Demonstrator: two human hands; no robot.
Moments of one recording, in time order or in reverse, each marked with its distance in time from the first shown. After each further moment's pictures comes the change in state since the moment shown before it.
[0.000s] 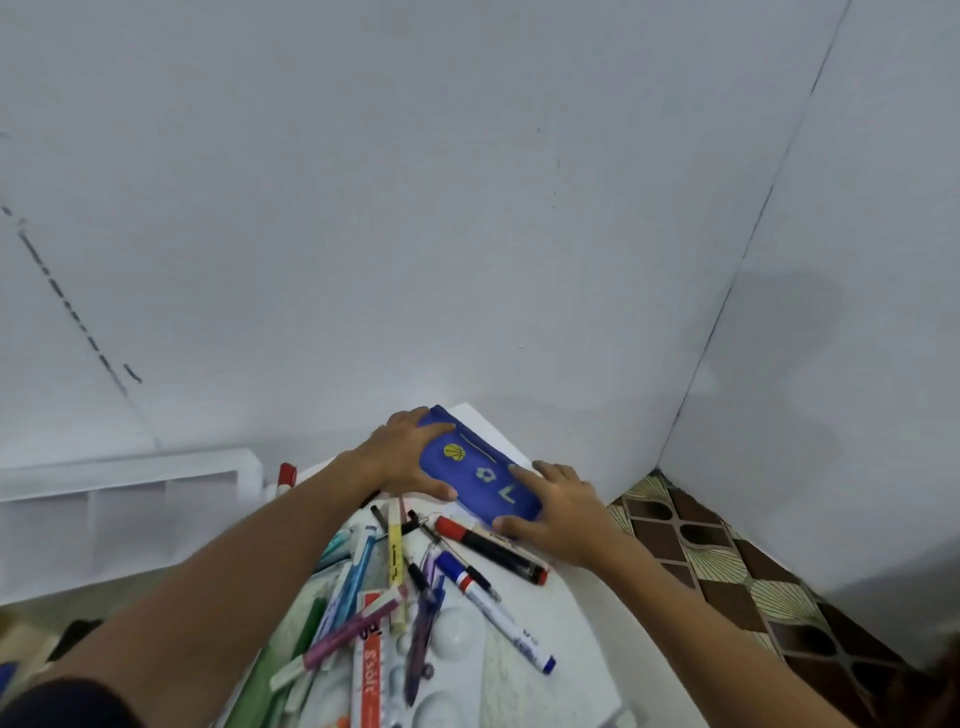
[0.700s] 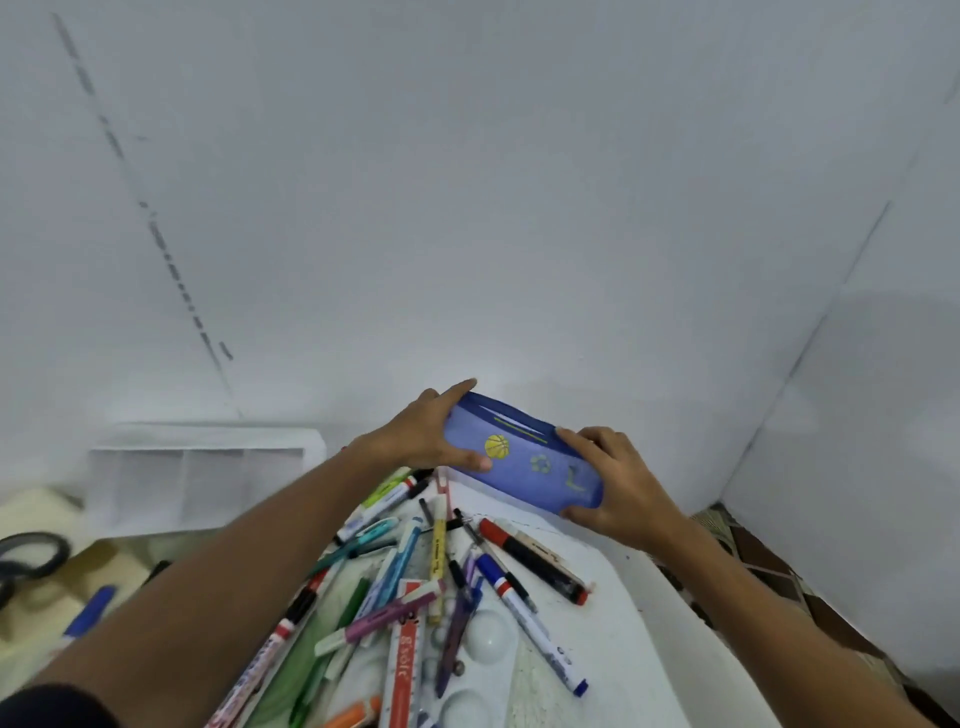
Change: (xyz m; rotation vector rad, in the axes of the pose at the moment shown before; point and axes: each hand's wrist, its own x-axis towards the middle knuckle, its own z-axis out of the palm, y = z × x) left_hand -0.035 -0.009 -0.037 -0.361 0.156 -0.108; right_hand 0.021 0.005 -0.042 0.123 0.251 -0.424
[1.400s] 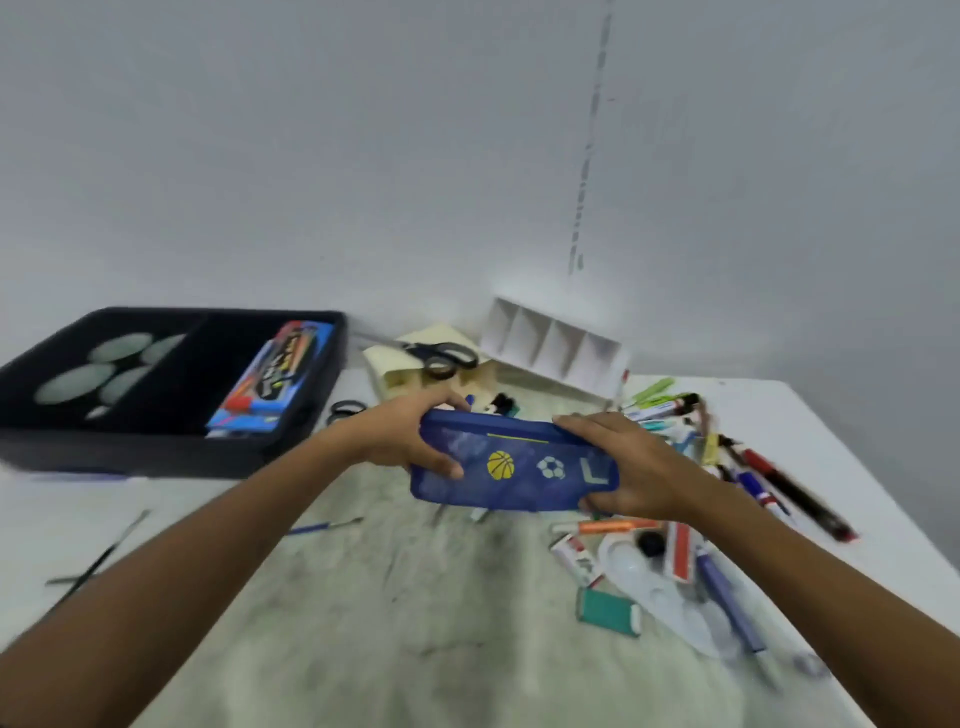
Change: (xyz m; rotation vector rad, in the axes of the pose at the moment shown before) left_hand -0.404 -0.115 -0.074 -0.177 0.199 -0.287; right_hand -0.010 -0.282 0.082 0.132 -0.413 -0.517
